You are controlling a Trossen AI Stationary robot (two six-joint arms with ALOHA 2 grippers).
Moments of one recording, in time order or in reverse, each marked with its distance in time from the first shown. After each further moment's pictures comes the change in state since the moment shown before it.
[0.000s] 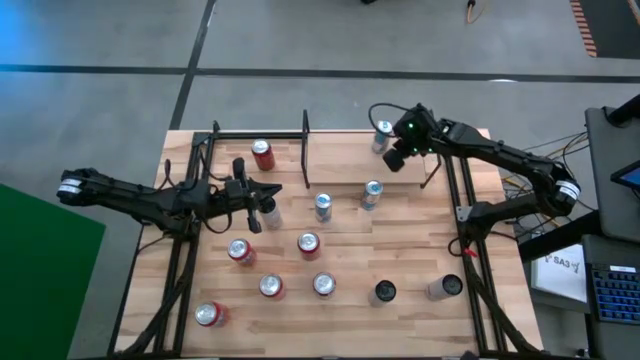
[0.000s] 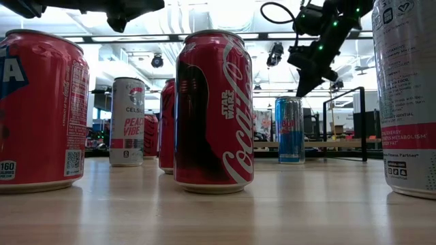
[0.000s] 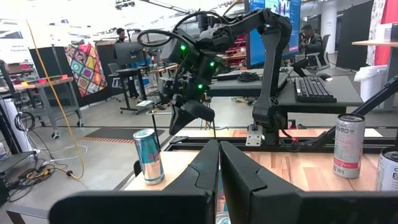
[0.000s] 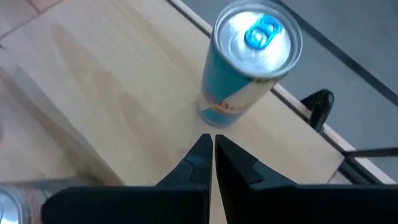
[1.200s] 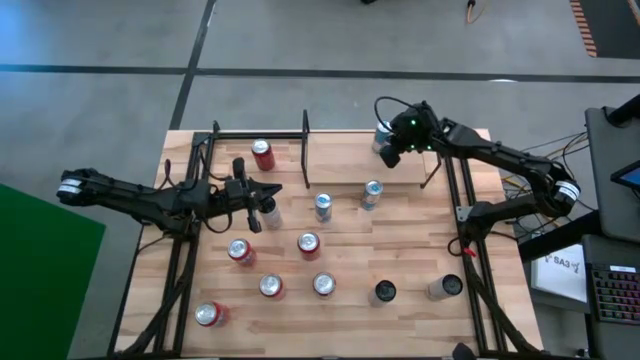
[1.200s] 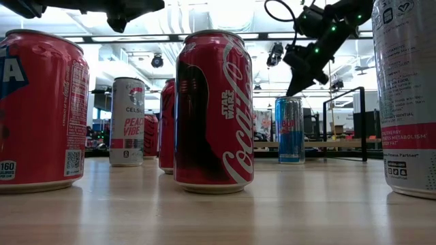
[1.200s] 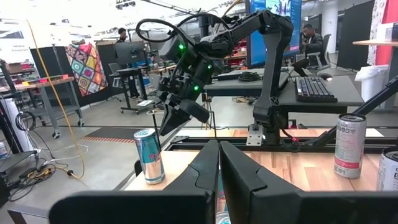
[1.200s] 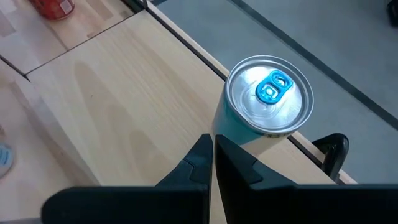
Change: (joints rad) left arm 0.002 0.000 0.000 -0.001 0.000 0.000; right arm -0.033 0.000 -0.056 0.202 -0.078 -0.067
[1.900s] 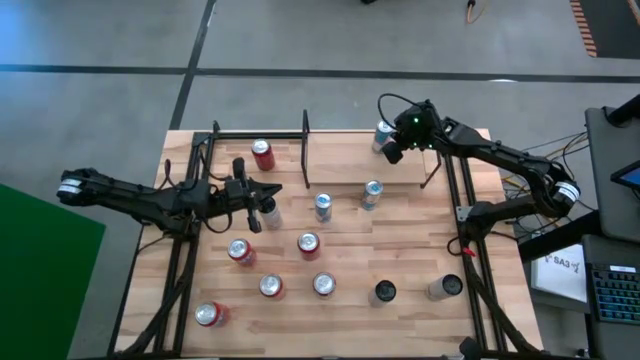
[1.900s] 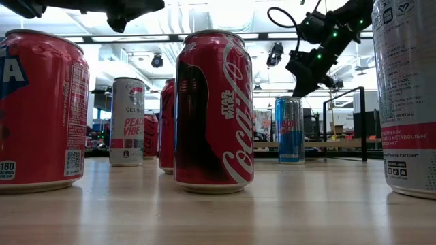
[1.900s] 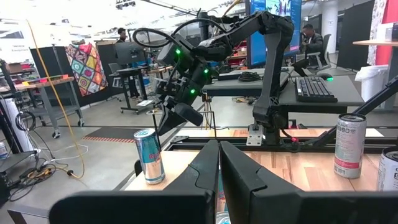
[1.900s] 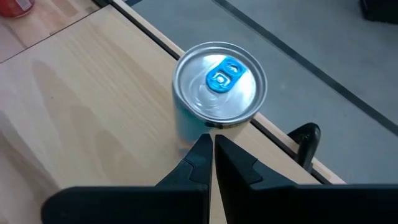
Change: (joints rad) left arm 0.000 0.000 0.000 0.000 0.000 0.000; right arm -0.060 0.000 -0.031 0.026 0.035 -0.016
